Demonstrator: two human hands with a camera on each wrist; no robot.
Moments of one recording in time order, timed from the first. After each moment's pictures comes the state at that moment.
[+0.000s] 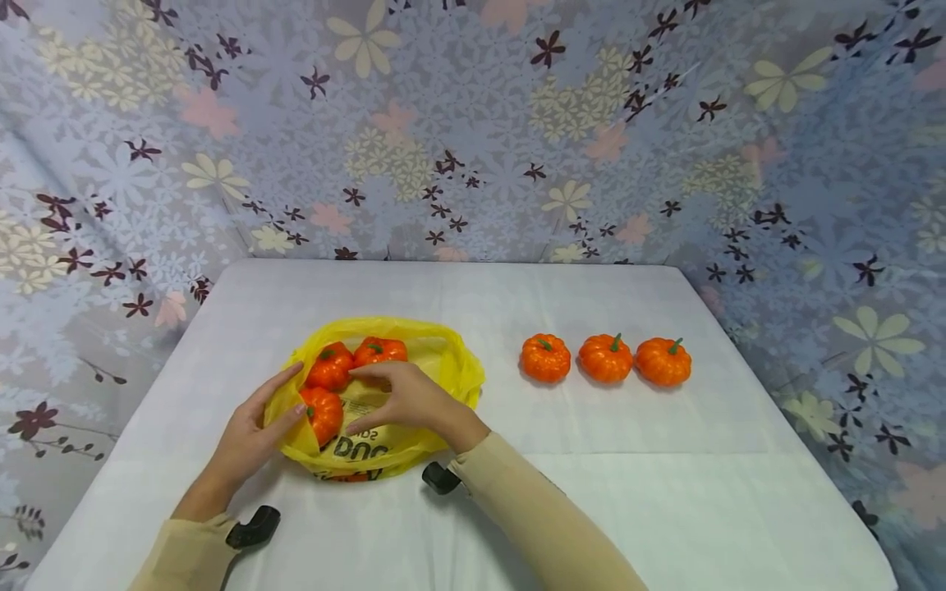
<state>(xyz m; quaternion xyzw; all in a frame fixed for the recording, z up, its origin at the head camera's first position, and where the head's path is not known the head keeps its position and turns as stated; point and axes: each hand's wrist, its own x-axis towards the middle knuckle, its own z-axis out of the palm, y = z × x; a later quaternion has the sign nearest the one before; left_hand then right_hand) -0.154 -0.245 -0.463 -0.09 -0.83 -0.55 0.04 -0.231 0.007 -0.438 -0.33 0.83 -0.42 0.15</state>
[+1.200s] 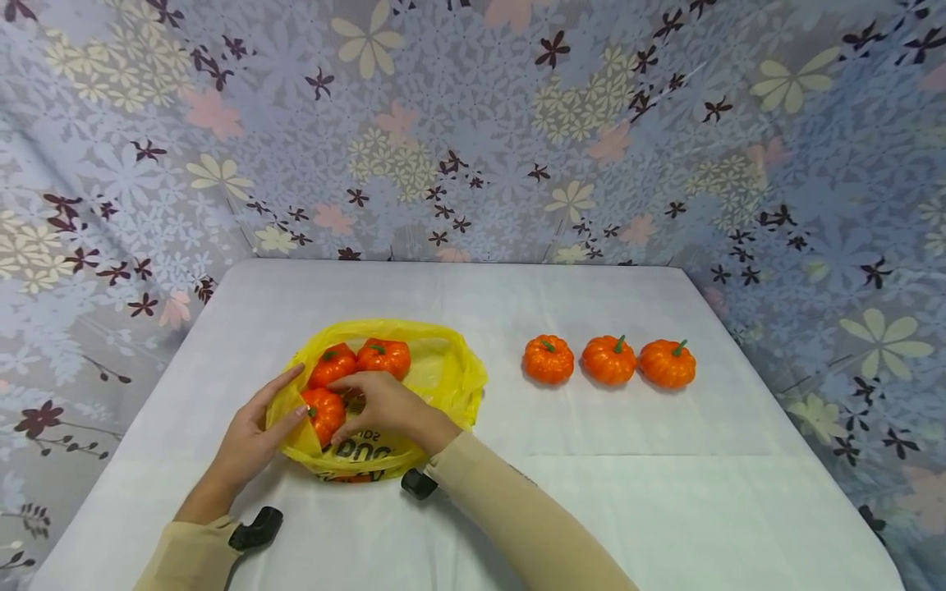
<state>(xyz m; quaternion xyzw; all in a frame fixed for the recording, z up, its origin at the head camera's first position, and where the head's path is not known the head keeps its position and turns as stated) -0.153 -0.247 -0.468 -0.11 -0.83 -0.55 0.06 -0.234 -0.032 -0.454 -0.36 0.85 -0.36 0.14</state>
